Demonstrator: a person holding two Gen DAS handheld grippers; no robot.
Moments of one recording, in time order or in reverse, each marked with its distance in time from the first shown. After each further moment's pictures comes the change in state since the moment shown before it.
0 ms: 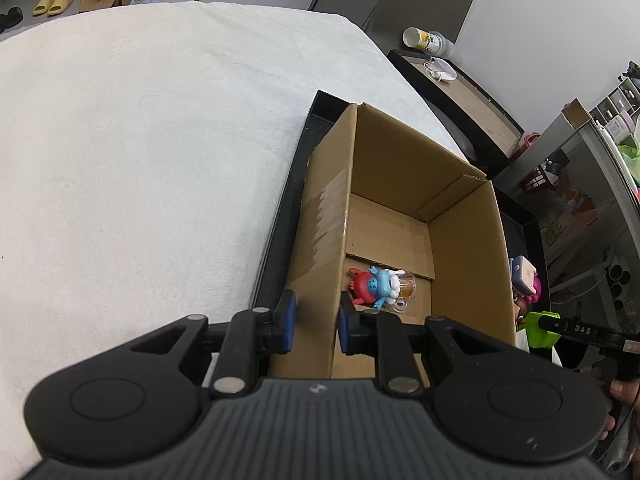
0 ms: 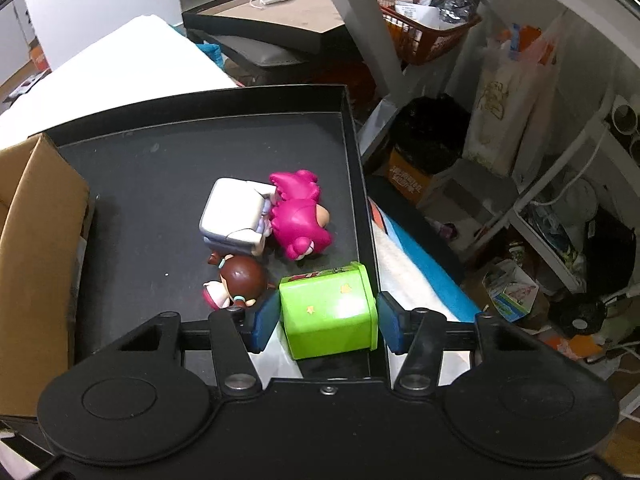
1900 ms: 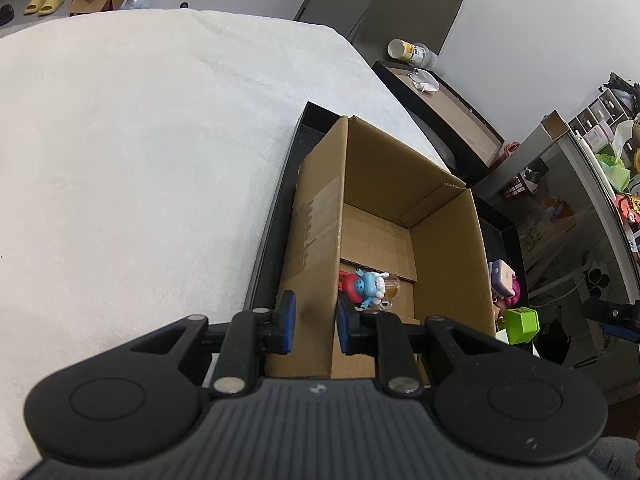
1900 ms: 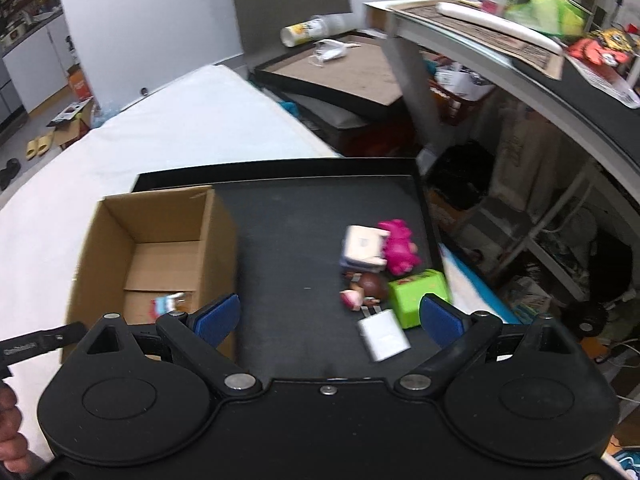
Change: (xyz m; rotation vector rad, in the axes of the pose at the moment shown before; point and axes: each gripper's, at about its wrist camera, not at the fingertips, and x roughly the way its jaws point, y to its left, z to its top) left arm -0.012 0.009 -0.002 -0.004 -0.028 -0.069; right arm -0.121 0.068 0.001 -0.008 -0.093 0.052
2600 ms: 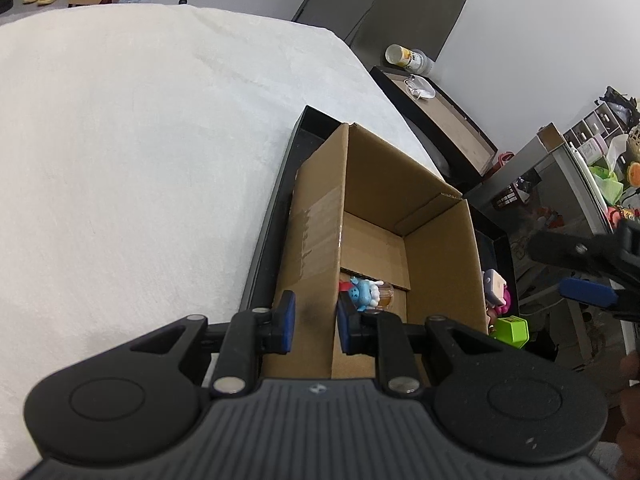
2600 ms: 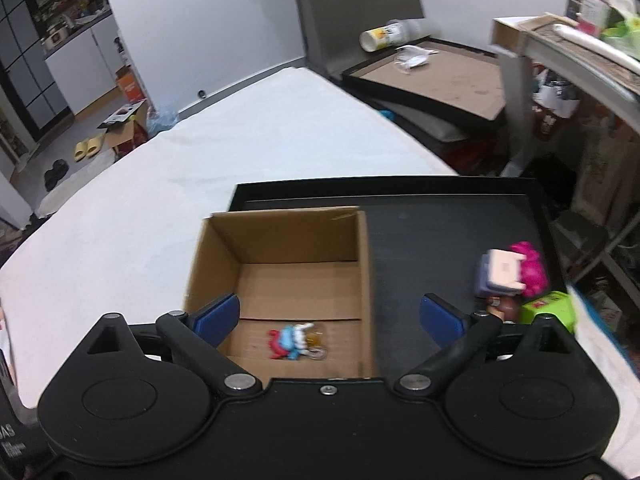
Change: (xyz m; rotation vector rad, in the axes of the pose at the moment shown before) left arm 0.001 0.007 0.003 -0.026 -0.005 -0.036; right arm 0.007 0.102 0.020 -0.025 -0.010 0.153
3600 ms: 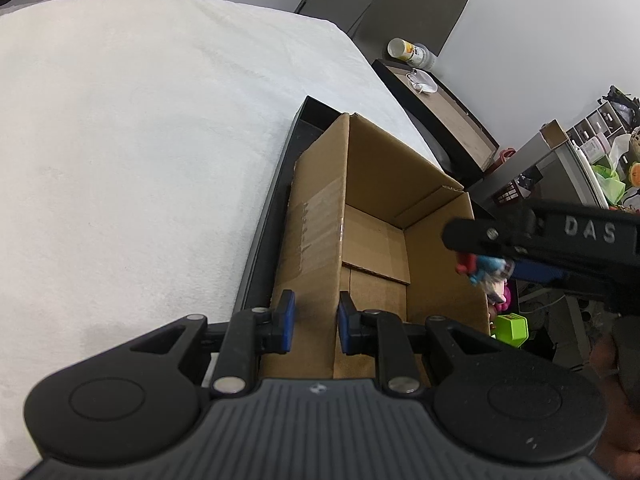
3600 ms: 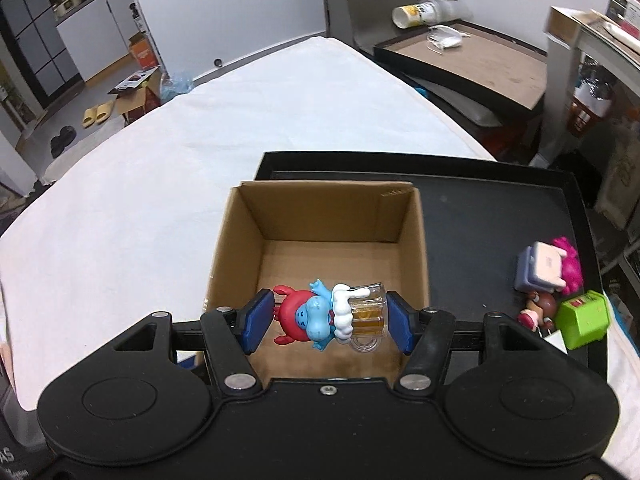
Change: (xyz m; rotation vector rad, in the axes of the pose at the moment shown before) left arm 0.005 0.002 0.000 -0.018 0.022 -0.006; right arm 0.038 0.050 0.000 -0.070 0.078 0.041
